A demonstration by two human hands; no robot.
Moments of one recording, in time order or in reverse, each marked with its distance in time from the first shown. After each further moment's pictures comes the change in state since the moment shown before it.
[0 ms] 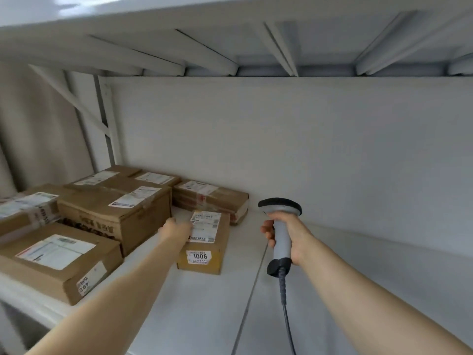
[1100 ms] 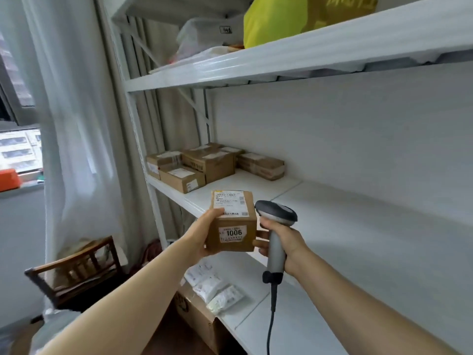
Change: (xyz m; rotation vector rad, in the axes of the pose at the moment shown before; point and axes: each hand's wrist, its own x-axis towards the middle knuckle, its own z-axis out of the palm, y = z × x) left_hand -0.473 -0.036 -0.003 -0.488 -0.008 -0.151; right_hand -0.291 0.094 -0.142 -0.198 -0.411 0.000
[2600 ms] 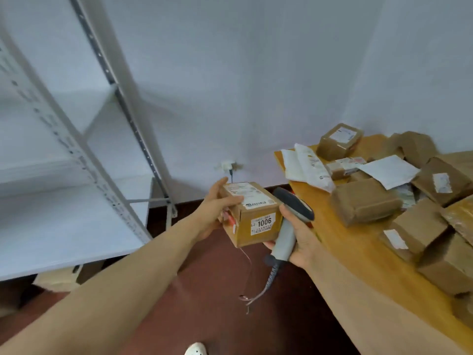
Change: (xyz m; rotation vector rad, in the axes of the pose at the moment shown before) left_hand -0.628 -0.372 0.486 0.428 -1.138 -0.175; right_hand -0.810 0.212 -0.505 0.746 0.907 -0.102
